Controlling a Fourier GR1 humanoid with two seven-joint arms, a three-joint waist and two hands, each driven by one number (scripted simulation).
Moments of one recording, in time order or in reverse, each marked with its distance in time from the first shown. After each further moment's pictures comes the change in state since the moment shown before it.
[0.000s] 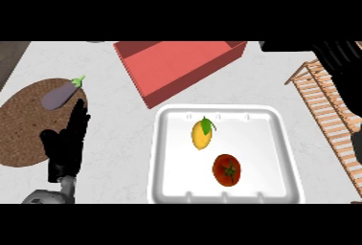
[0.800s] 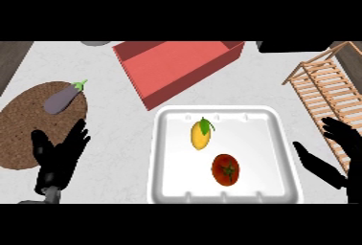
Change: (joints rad) left arm 0.074 0.042 0.069 0.105 0.185 -0.224 0.079; right arm 0.577 0.126 0.087 -0.246 0.551 -0.589 0.080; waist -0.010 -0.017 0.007
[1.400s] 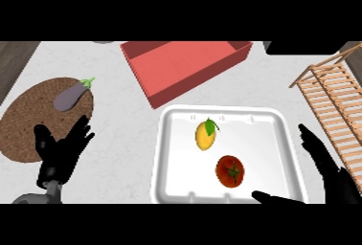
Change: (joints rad) left arm -0.043 -0.007 0.022 0.053 -0.004 -0.060 -0.007; right arm 0.054 -0.007 0.299 -0.396 0.273 0.141 0.453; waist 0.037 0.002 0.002
